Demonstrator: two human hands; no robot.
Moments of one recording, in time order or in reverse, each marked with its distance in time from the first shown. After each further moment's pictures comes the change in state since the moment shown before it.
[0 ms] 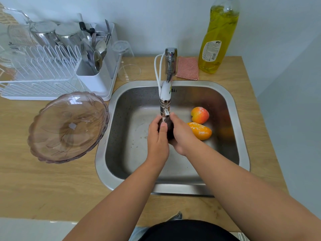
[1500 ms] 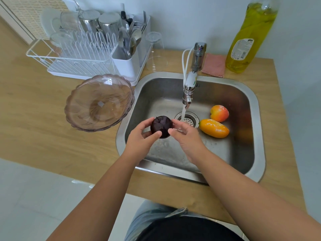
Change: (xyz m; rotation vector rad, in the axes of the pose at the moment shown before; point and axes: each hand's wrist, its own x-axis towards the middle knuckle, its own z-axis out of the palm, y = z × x) left_hand -0.046 0.029 -0.110 0.149 -0.022 -0.150; right_hand -0.038 0.047 0.002 -0.318 -0.165 -0.231
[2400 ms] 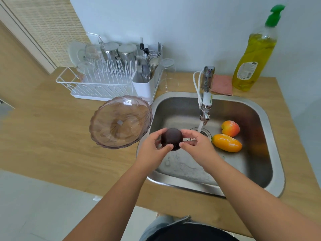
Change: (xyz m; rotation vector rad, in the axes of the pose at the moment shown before) left_hand 0.004 0.021 -0.037 0.140 -0.061 0.103; right_hand -0.014 -0.037 0.027 -0.280 0.010 -0.097
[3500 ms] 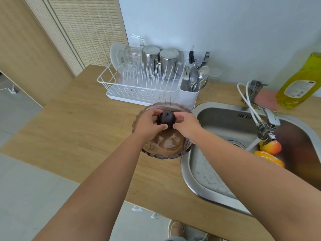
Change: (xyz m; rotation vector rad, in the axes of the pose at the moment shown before) left_hand 0.100 -0.018 -0.181 0.324 0.146 0.030; right_hand 0.122 -0.085 0.165 -0.461 -0.029 -0.055
